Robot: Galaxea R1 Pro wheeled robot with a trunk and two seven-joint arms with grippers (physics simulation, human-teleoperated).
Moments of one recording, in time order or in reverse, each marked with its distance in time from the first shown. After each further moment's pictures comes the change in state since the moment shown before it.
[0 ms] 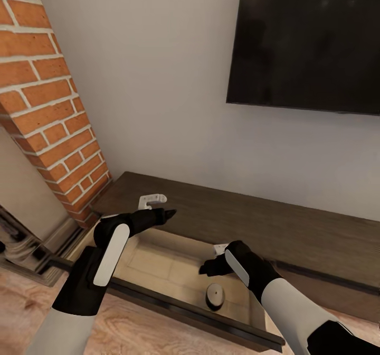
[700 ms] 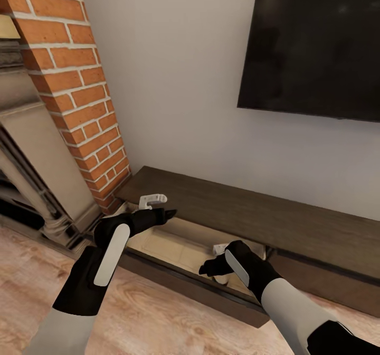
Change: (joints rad) left arm 0.000 -0.004 0.000 0.000 -0.001 0.001 0.001; right arm 0.000 0.000 0.000 0.001 0.000 -0.001 0.000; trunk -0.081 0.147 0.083
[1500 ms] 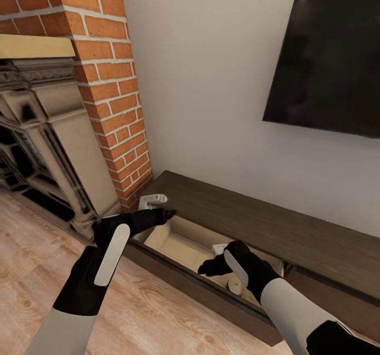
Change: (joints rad) left arm 0.000 -0.002 0.002 0.001 -0.002 0.000 0.000; right arm 0.000 0.005 0.003 0.000 -0.001 -0.004 0.005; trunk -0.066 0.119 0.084
